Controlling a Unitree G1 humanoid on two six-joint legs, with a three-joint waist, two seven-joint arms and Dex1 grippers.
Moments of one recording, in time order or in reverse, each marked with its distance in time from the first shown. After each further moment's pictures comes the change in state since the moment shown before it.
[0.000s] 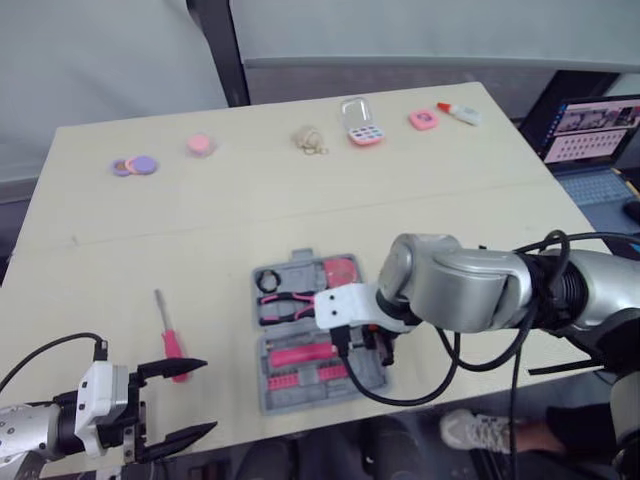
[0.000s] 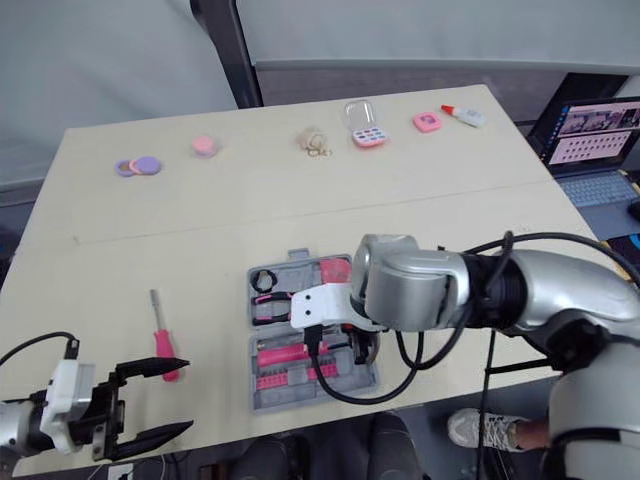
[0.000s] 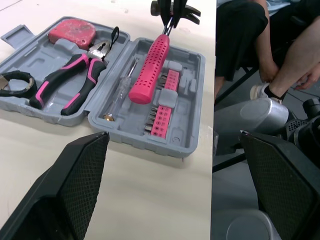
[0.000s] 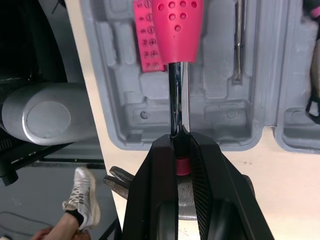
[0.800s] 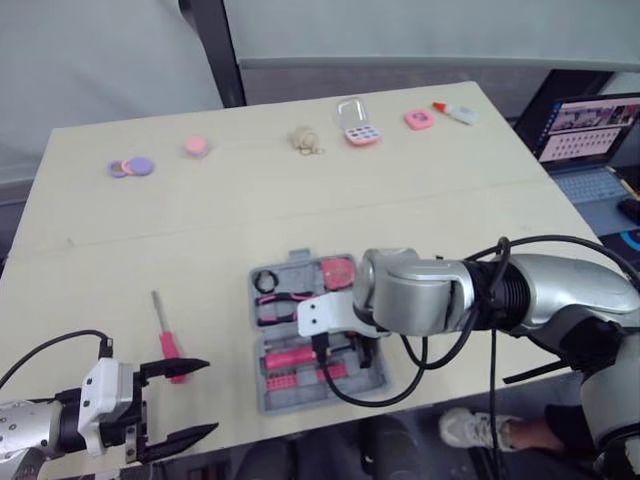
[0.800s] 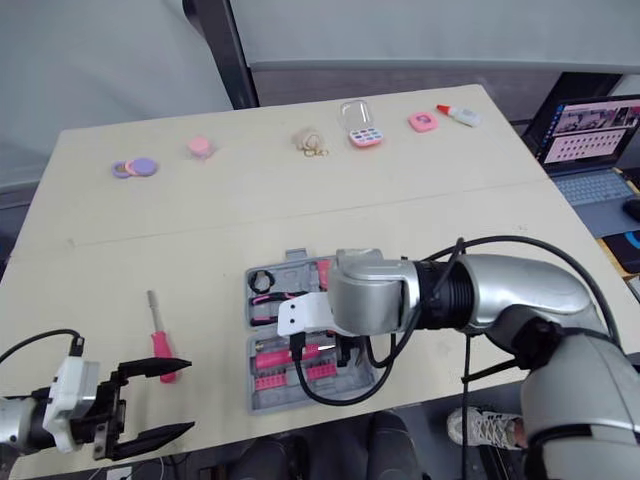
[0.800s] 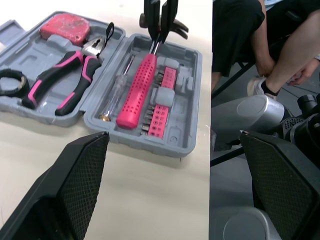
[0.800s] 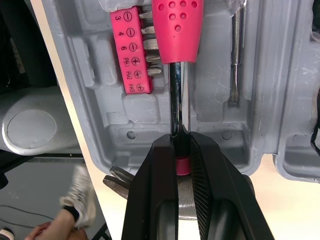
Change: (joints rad) left arm -0.002 0.015 0.000 -0.044 0.005 0.046 0.020; right arm 0.002 0.138 0.074 0.104 0.004 0.008 -0.095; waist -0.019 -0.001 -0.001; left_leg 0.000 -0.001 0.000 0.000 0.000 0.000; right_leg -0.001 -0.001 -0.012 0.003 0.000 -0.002
